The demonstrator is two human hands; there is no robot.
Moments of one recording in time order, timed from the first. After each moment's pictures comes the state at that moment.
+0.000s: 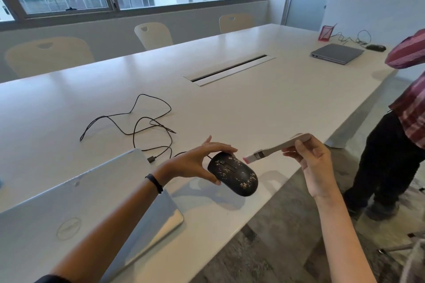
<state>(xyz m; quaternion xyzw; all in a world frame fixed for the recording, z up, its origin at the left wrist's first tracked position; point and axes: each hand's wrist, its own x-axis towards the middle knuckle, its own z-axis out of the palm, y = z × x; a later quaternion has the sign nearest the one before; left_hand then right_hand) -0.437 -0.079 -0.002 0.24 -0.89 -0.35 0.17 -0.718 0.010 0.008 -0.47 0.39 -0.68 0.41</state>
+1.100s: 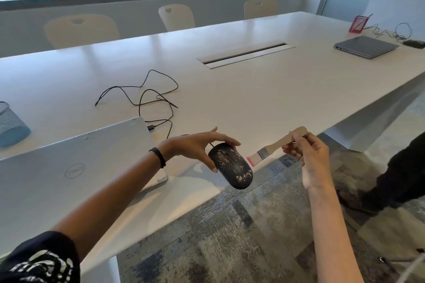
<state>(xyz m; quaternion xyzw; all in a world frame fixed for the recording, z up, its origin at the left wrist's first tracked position) -0.477 -0.036 0.009 0.30 -0.87 -0.38 0.06 -0.758 0.023 -0.011 -0.40 0.47 -0.64 0.45</state>
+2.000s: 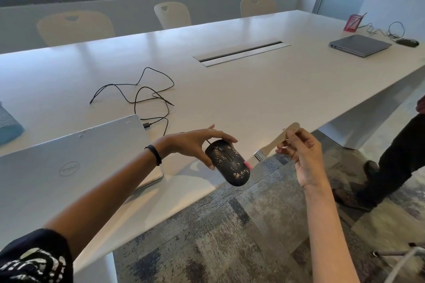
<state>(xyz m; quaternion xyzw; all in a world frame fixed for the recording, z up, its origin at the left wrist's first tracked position) -0.481 -0.033 0.011 0.30 -0.87 -0.37 0.07 -0.759 0.029 -0.007 -0.42 0.43 -0.64 0.48</state>
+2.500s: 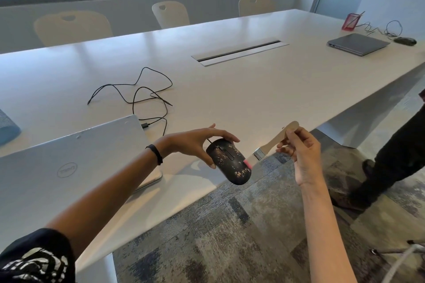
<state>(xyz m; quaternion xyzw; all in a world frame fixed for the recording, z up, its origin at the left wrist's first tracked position) -0.486 -0.035 0.013 0.29 -0.87 -0.38 0.07 -0.755 0.030 -0.006 -0.41 0.44 -0.65 0.46</state>
